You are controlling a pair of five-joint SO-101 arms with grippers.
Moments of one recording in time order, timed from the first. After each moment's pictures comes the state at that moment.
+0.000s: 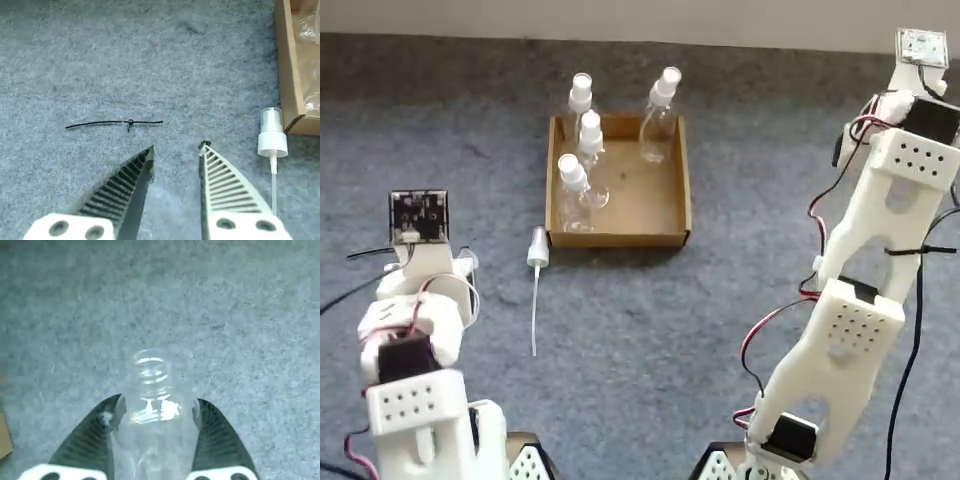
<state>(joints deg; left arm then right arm) -21.7 -69.8 67.7 52.0 -6.5 17.3 38.7 -69.4 100.0 11.3</state>
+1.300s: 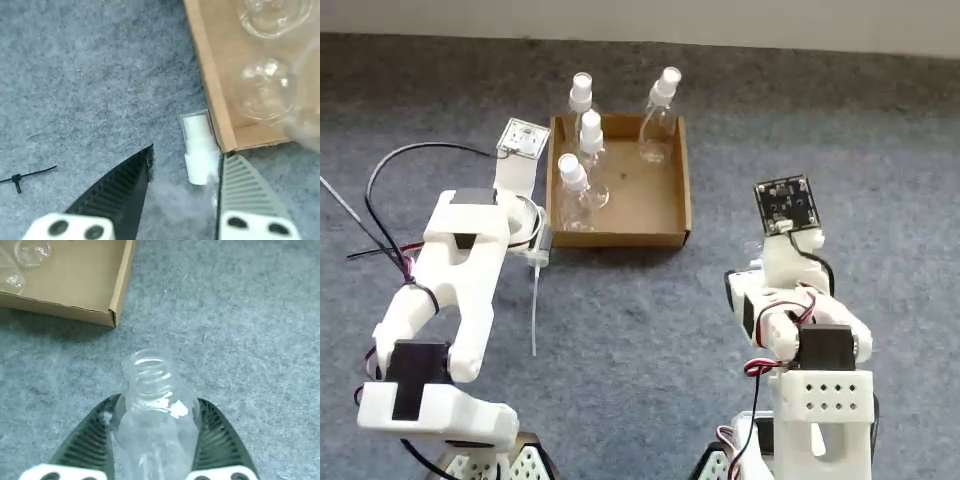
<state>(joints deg) -5.6 -0.7 29.1 50.9 -8.0 -3.5 -62.2 51.4 67.9 13.7</state>
